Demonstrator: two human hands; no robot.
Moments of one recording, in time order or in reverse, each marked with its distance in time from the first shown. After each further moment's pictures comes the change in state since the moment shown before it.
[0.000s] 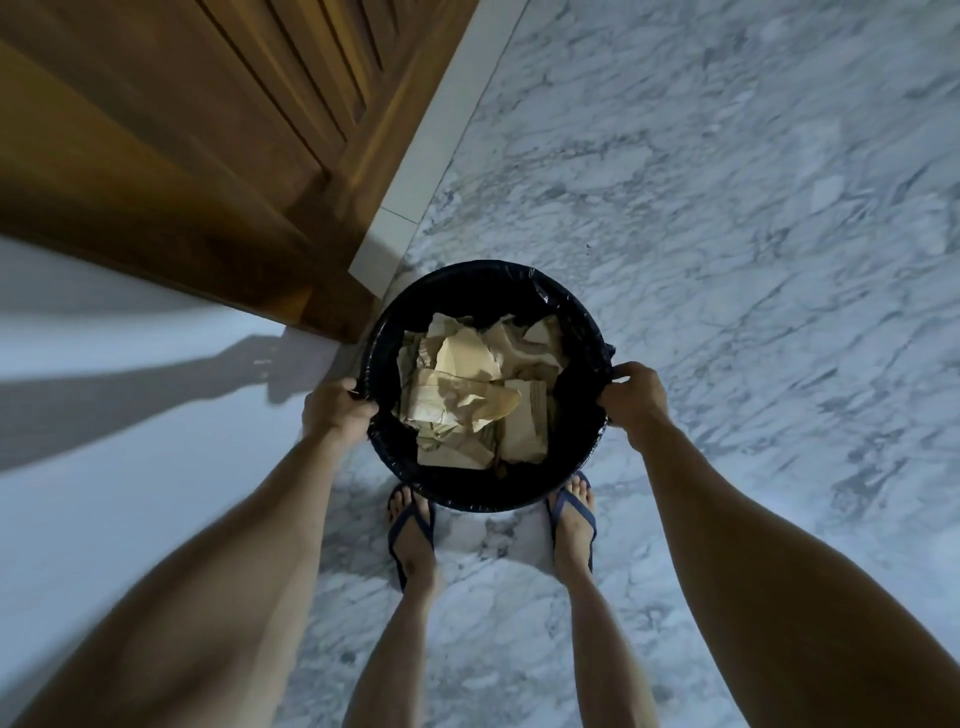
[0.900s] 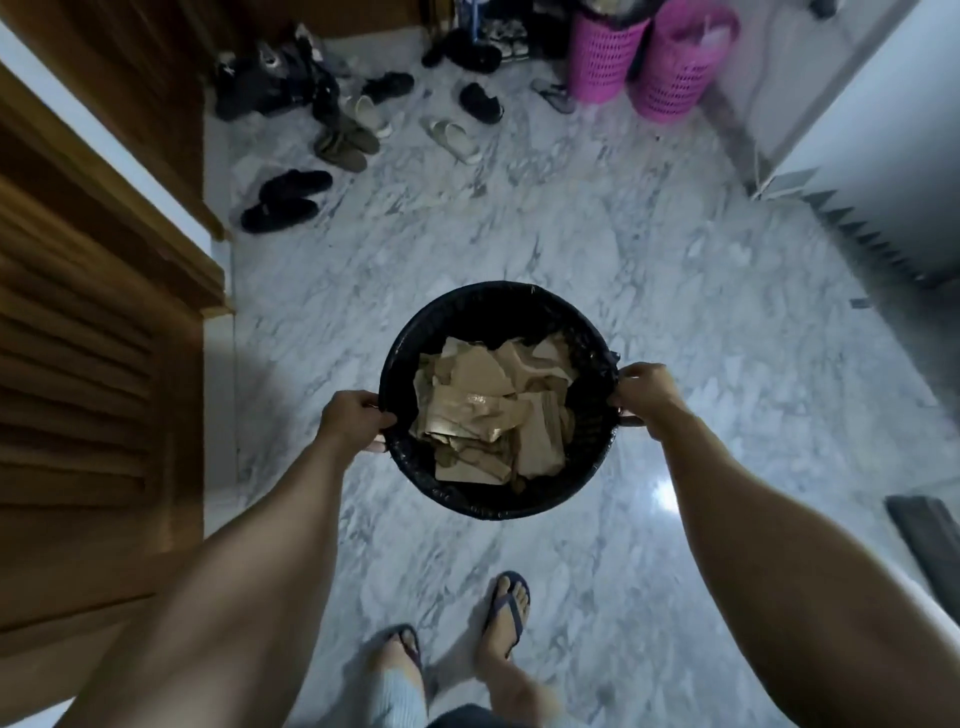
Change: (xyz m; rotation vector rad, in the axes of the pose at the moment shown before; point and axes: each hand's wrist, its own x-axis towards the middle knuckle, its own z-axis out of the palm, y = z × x) left_hand -0.403 0.449 0.145 0.262 -0.415 0.527; right_hand -0.169 0.148 -0.569 0.633 0.299 0.104
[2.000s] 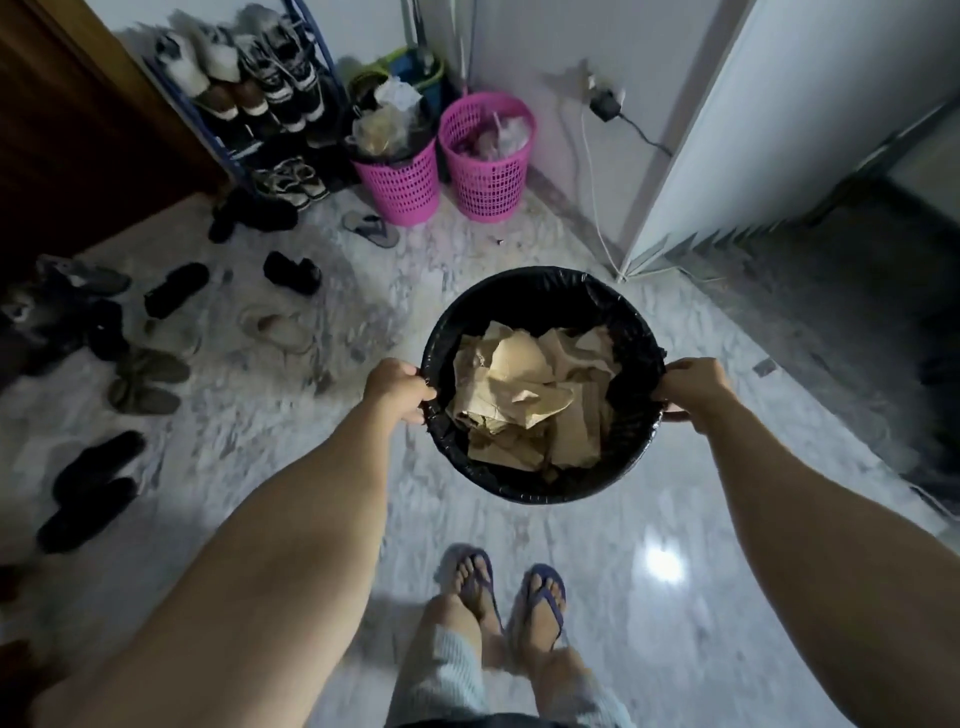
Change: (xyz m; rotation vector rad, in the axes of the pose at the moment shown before) left_hand 0.372 0.689 0.372 0.344 -0.213 0.177; right_hand 0.533 -0.223 -0.415 0.309 0.296 0.212
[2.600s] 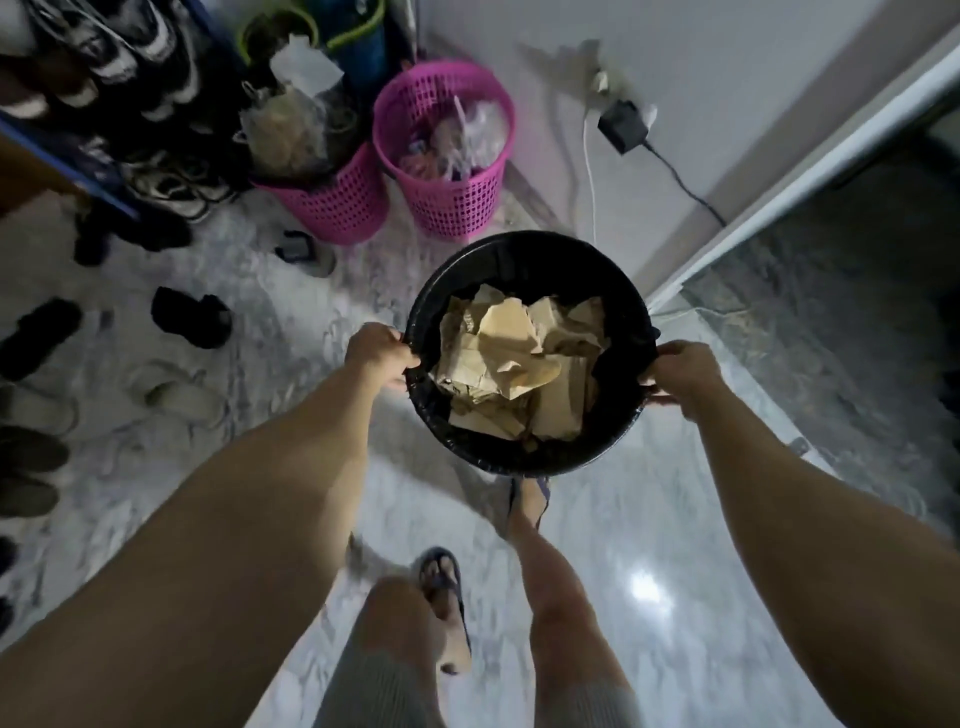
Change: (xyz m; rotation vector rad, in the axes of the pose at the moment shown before) left_hand 0.399 0.263 0.064 0.051 -0.034 -0.100; right_hand 0.426 -0.194 0.057 -0.019 -0.027 0.129
